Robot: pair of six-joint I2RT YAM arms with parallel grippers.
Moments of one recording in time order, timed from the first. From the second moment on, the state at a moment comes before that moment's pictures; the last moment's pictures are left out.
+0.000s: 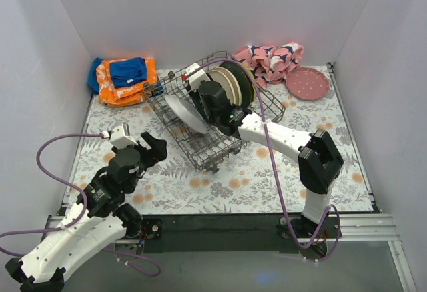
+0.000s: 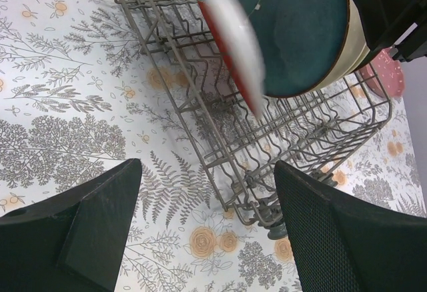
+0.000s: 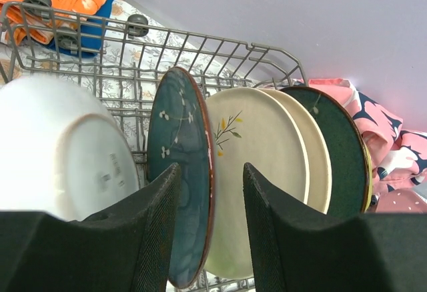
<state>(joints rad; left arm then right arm) -0.71 0.49 0.66 -0.55 -0.57 -0.77 0.93 1.83 1.51 0.09 0.53 -0.26</state>
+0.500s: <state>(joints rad) -0.71 0.66 0.69 -0.46 -0.52 -0.73 0.93 1.77 1.48 0.03 0.41 -0.27</state>
